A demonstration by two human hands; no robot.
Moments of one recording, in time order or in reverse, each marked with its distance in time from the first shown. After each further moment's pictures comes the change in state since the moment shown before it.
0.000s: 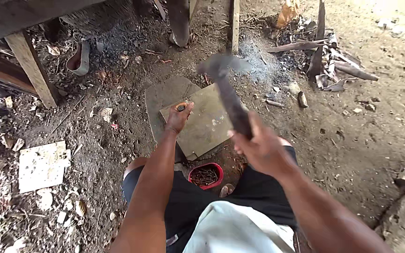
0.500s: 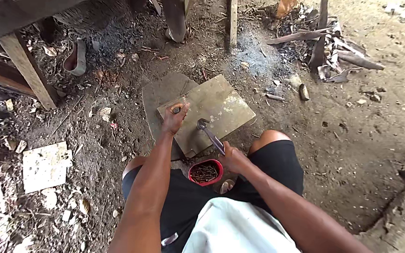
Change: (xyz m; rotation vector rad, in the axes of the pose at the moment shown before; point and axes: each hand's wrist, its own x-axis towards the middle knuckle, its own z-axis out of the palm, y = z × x) left_hand -0.015 0.001 -0.001 0.004 -0.032 0.112; right_hand -0.014 0.133 0.095 -0.368 -0.575 0.564
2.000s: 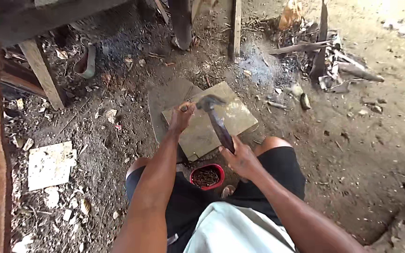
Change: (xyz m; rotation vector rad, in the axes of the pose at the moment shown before) left_hand 0.017 0.013 0.004 0.277 0.037 -0.139; right_hand -0.048 -0.026 -0.039 0.317 0.236 -0.200
